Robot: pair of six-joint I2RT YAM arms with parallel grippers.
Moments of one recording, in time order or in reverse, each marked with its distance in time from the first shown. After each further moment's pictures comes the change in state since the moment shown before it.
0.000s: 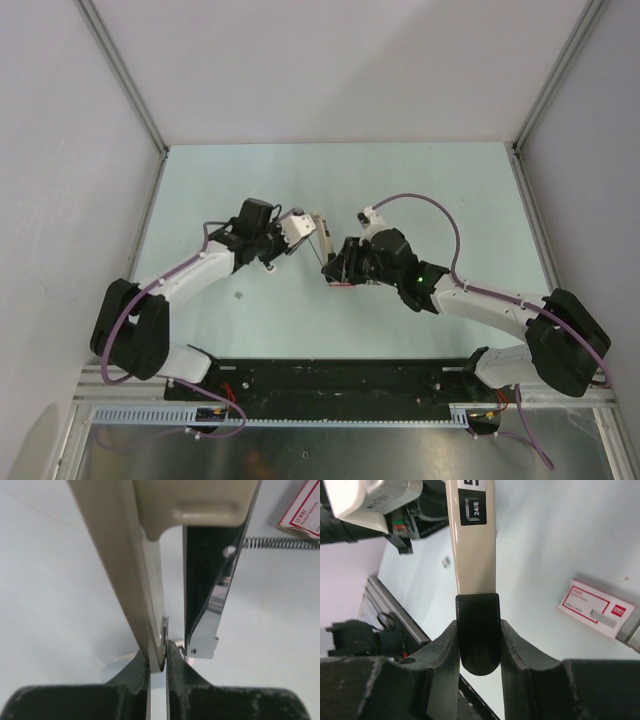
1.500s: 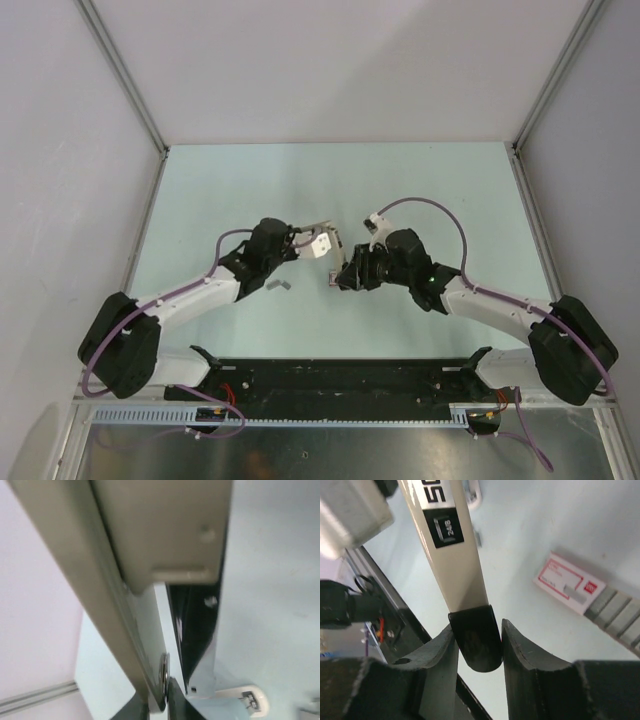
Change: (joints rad) left arm -0.207 -0.115 -0.246 0.428 -0.458 0.345; right arm -0.101 -0.042 -0.092 -0.073 -0.211 -0.182
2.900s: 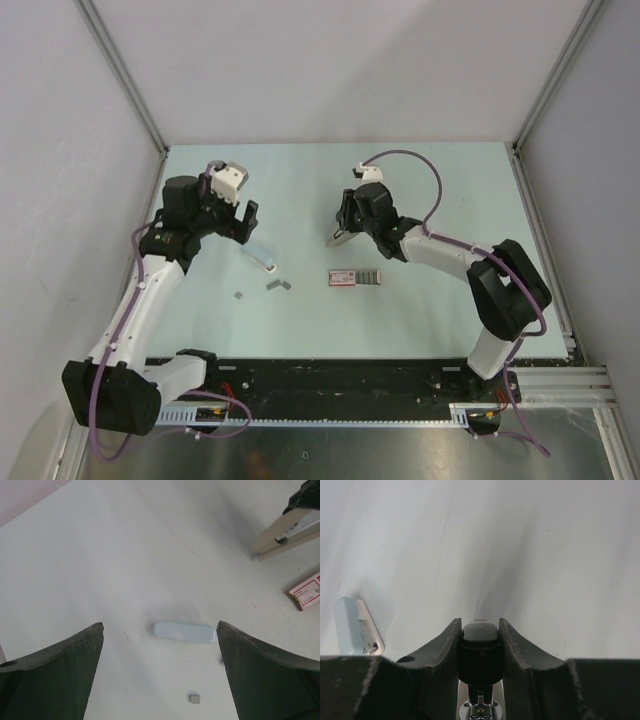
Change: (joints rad) left arm 0.502 -0.206 0.367 -0.512 0.566 -0.645; right arm -0.077 0.425 0.459 -0.001 0.467 -0.121
